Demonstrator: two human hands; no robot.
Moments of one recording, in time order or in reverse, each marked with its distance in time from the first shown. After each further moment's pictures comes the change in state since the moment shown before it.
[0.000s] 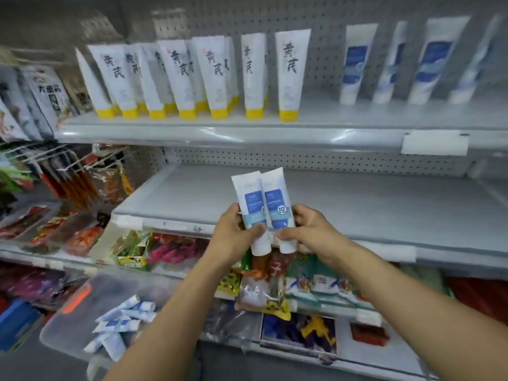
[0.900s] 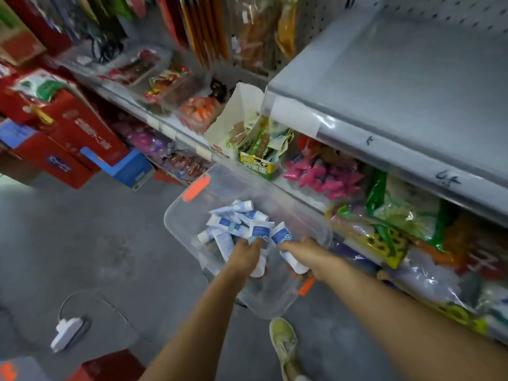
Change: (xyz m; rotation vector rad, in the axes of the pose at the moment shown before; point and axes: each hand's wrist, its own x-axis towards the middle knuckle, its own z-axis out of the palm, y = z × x) left_hand 0.023 -0.383 -0.284 -0.243 0.404 -1.000; right_hand 0.193 0.224 0.422 -0.339 -0.469 0.767
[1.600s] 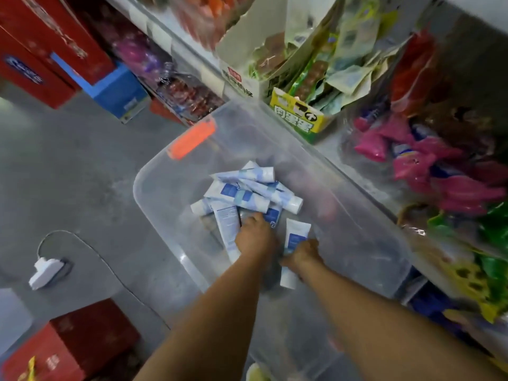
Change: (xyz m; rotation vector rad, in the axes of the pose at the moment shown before) left_hand 0.200 -0.065 0.020 0.976 0.158 0.011; right_hand 0.215 0.056 0.074 -0.298 0.175 0.275
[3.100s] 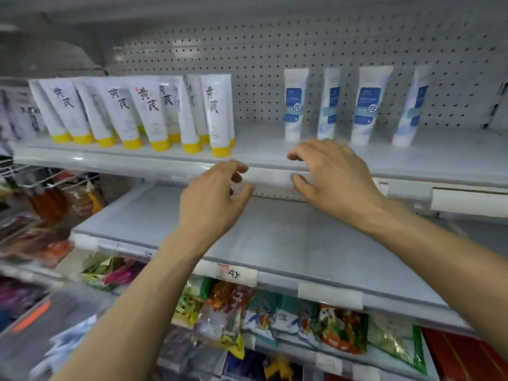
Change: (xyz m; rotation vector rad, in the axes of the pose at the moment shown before) left_hand -0.744 0.353 -0.072 -0.100 0.899 1.249; right_hand -0.589 0.459 -0.557 -0.487 1.479 -1.018
